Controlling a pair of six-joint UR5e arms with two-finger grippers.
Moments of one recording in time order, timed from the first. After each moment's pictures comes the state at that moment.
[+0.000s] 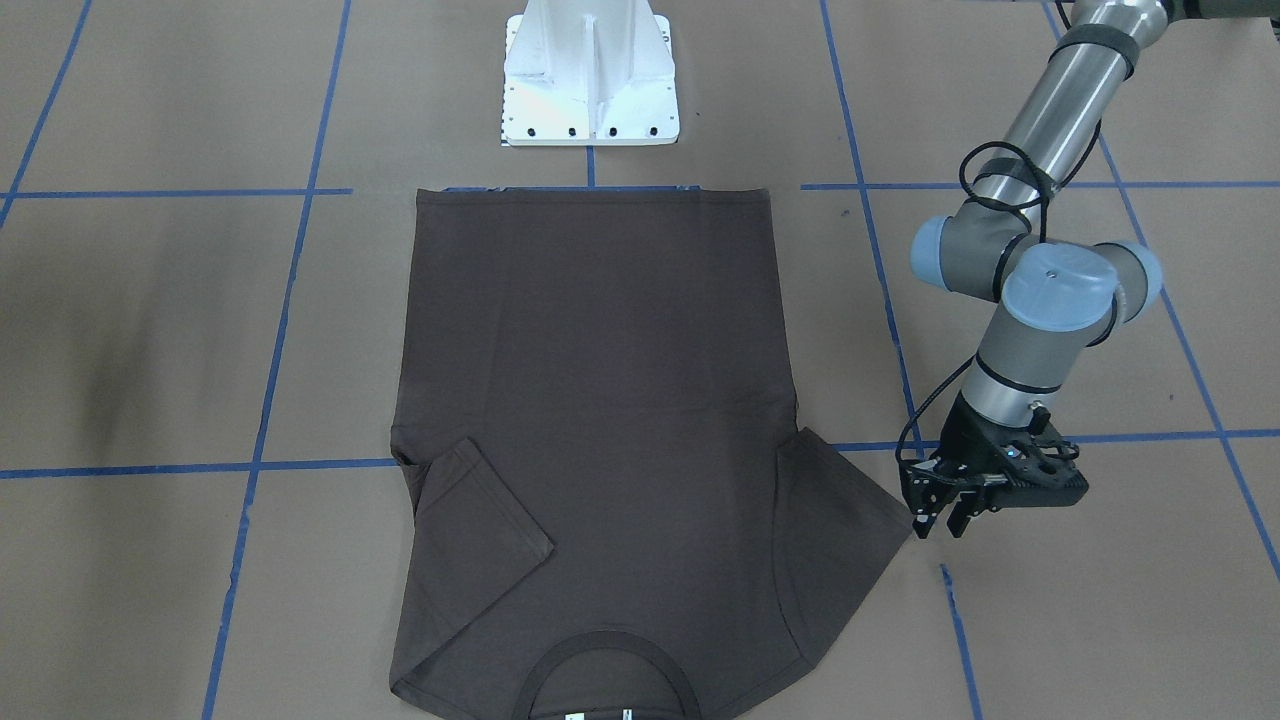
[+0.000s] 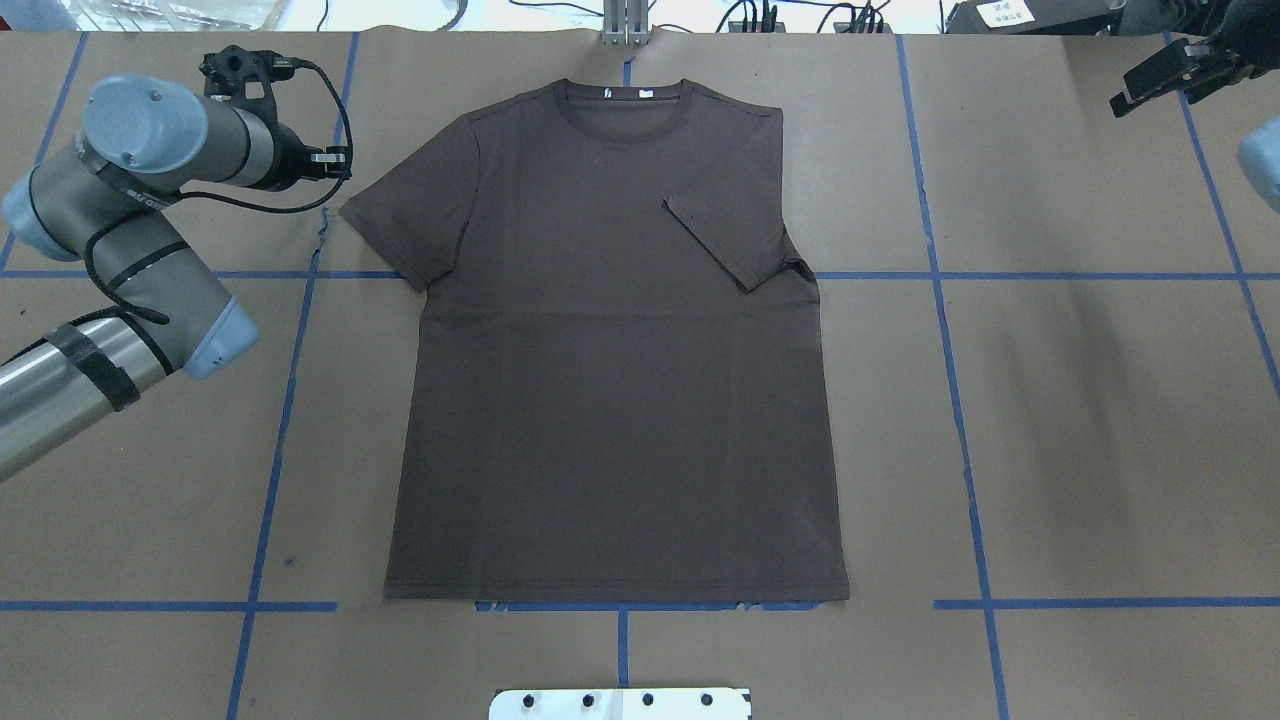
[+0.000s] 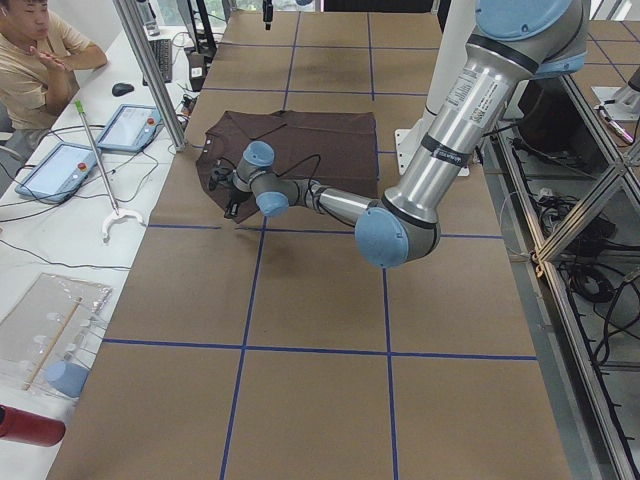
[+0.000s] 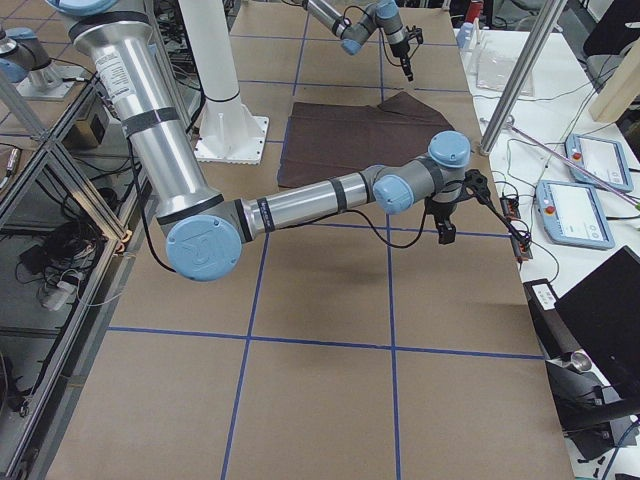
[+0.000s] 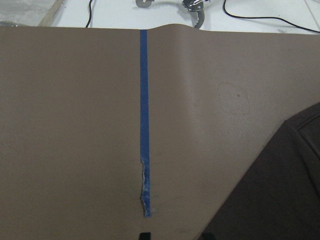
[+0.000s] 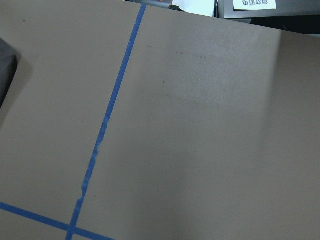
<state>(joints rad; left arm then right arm) -0.88 -2.10 -1.22 -2.36 -1.77 -1.04 1.32 -1.19 1.47 -1.31 2.33 0.31</state>
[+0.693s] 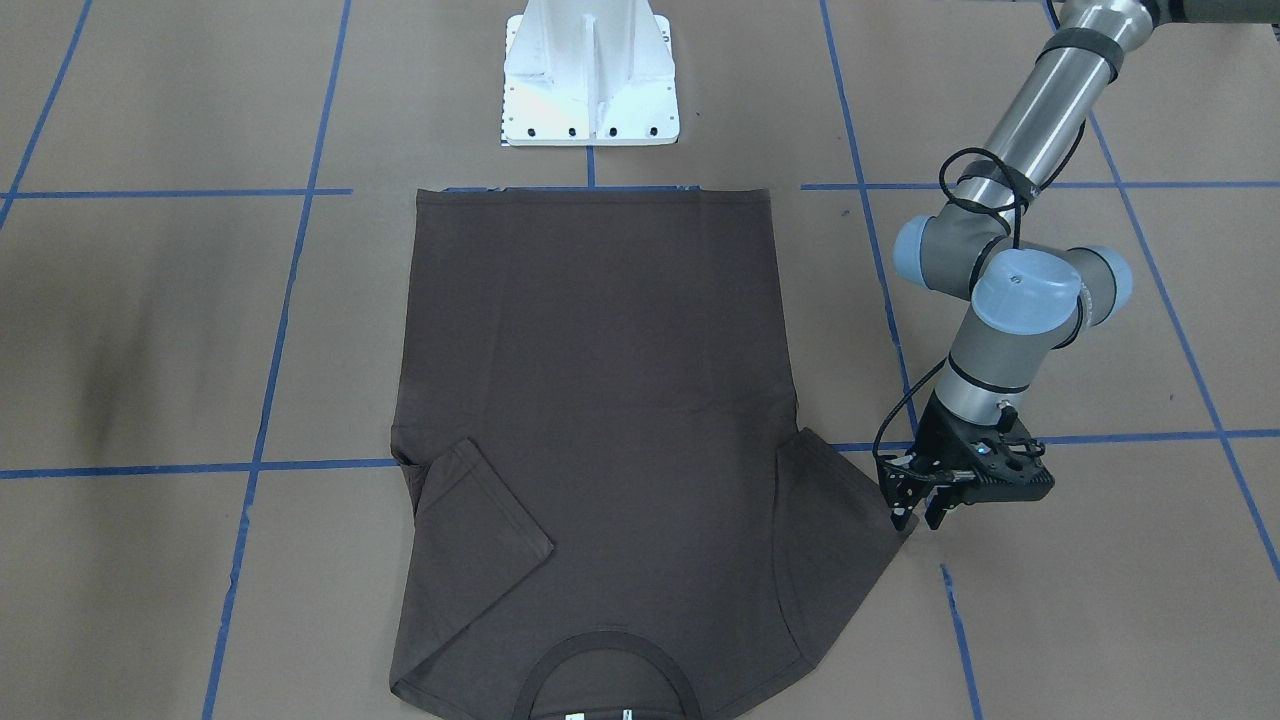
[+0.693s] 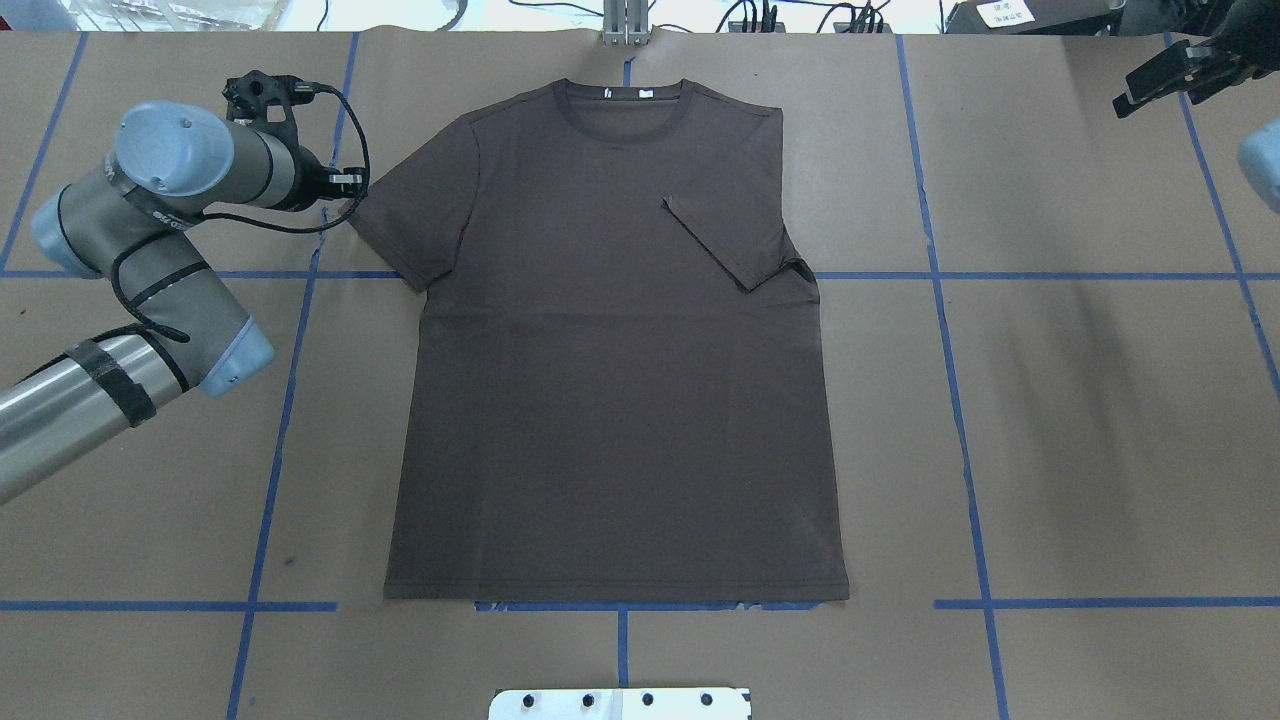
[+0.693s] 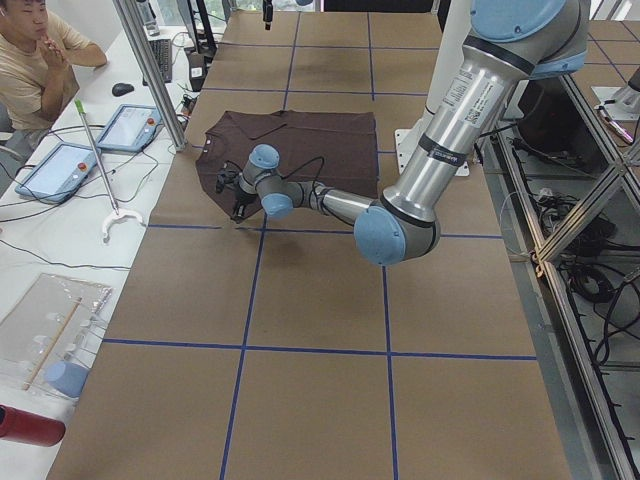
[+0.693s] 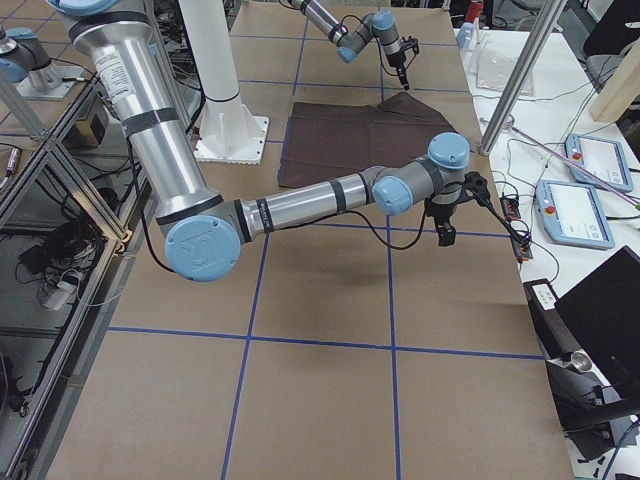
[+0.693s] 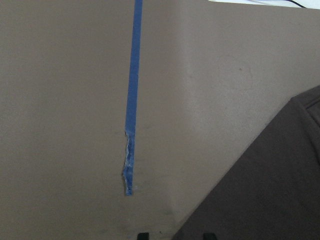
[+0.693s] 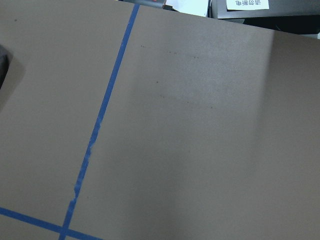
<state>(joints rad) -0.85 -2.10 -1.19 -2.38 -1.77 -1.05 1.32 -1.19 1.47 -1.31 2.31 0.31</state>
